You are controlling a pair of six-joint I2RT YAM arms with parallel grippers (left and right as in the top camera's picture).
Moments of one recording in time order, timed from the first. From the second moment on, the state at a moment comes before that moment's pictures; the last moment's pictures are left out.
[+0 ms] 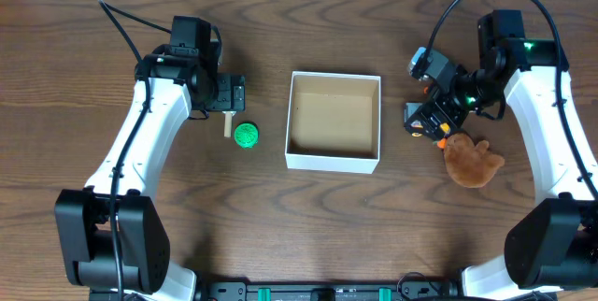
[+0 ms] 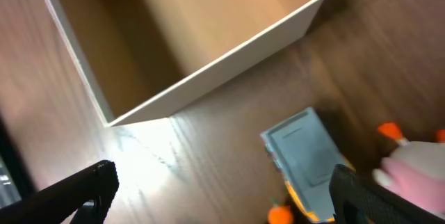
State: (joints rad) left arm -0.11 1.70 1.33 -0.86 0.02 -0.11; right arm -0.02 1.70 1.48 -1.20 -0.47 -0.88
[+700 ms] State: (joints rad) left arm -0.11 1.70 1.33 -0.86 0.02 -0.11; right arm -0.02 1.71 1.48 -1.08 -0.19 -1.08
